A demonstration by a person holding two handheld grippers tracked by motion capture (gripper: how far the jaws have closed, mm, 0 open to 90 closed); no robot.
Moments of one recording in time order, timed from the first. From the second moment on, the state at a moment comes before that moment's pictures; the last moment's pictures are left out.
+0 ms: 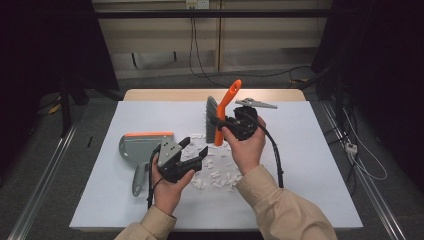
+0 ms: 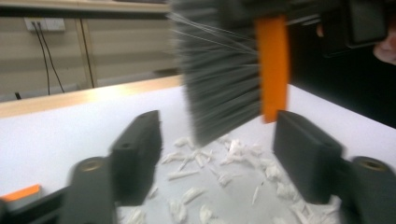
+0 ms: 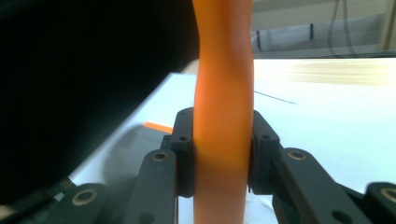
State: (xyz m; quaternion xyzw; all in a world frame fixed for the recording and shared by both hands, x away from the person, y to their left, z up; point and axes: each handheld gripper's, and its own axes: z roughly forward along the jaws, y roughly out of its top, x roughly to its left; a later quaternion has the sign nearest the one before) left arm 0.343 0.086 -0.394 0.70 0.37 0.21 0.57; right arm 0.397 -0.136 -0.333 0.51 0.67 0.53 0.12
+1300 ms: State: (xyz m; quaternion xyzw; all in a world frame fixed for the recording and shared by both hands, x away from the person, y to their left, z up) left arm 0.349 0.207 -0.398 0.71 0.36 0.19 0.57; right arm 0.404 -0.220 -0.359 0.48 0.73 0.46 0.13
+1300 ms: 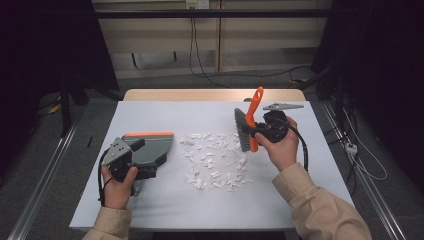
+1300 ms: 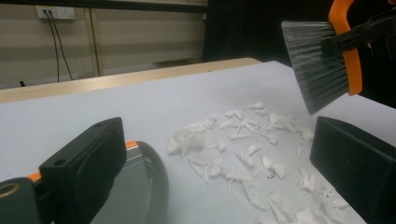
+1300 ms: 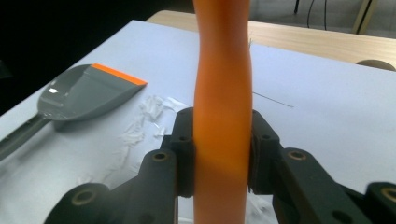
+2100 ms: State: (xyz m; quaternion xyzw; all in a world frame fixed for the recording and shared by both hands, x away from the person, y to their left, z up) left arm 0.327 0.240 -0.408 0.71 0.37 0.20 0.56; right arm 0.397 -0.264 -0.359 0.52 0.76 0.38 0.11
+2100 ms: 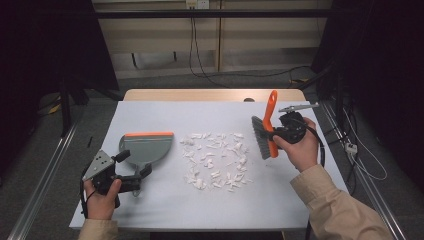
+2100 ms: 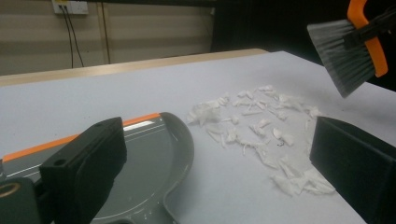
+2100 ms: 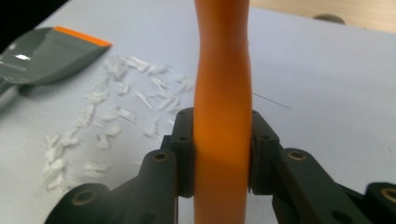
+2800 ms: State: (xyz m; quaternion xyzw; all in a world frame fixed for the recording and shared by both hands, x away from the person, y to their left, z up) left arm 0.334 0.237 -0.421 0.71 0.37 0.18 0.57; right arm 0.424 -0.262 -0.400 0.54 0.77 0.31 0.14
